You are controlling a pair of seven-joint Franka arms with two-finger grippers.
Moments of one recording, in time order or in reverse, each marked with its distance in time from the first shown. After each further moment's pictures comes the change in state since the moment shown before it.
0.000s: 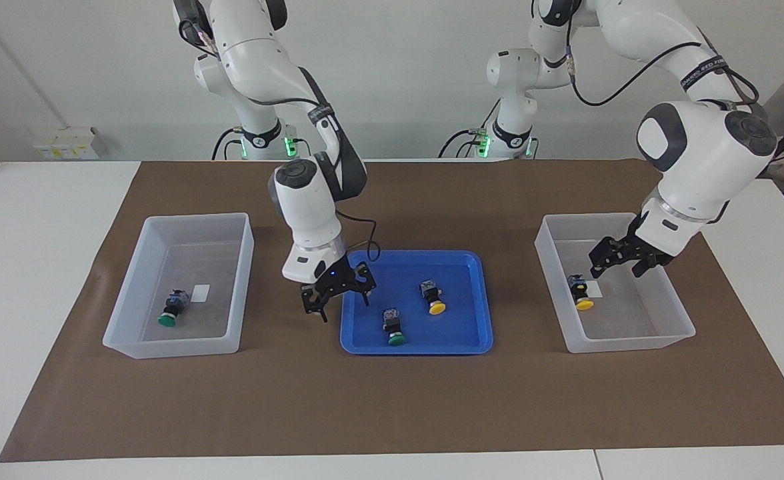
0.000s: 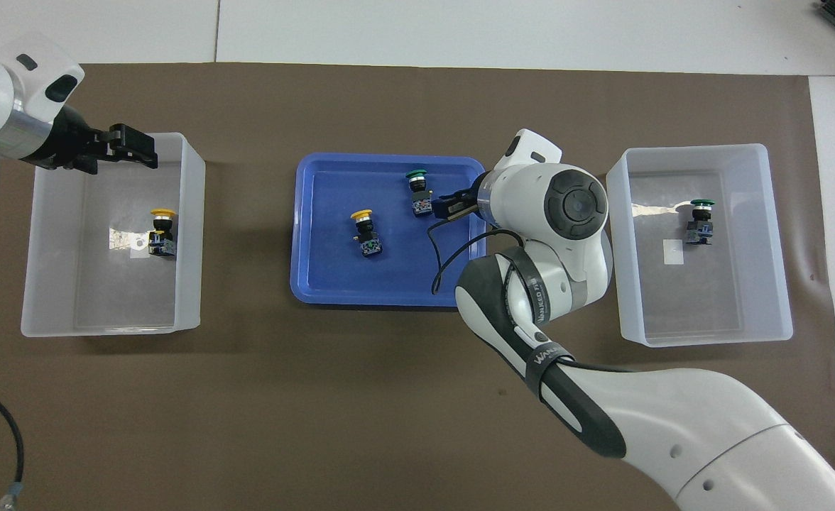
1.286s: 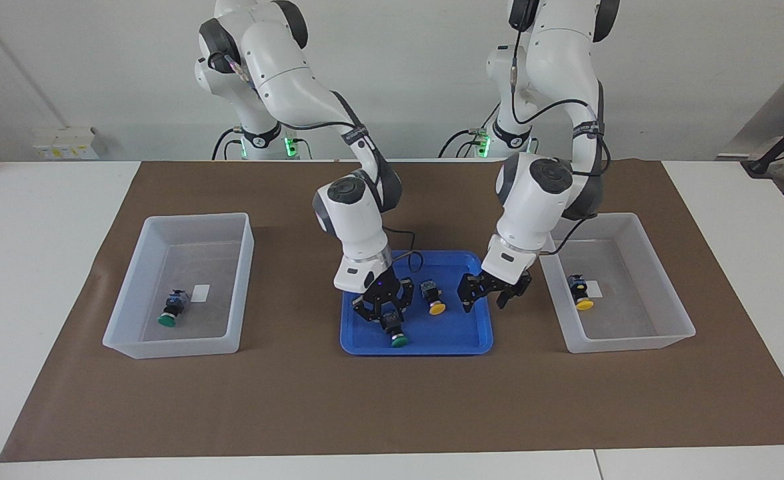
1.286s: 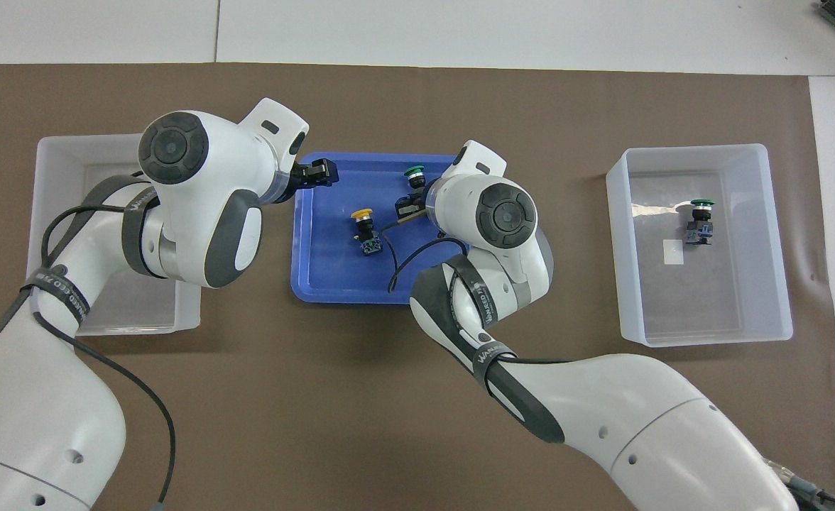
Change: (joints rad) left arm -0.294 0.098 -0.011 -0.228 -0.003 0.497 -0.364; right arm 0.083 0.108 -0.029 0.107 -0.041 0.029 0.160
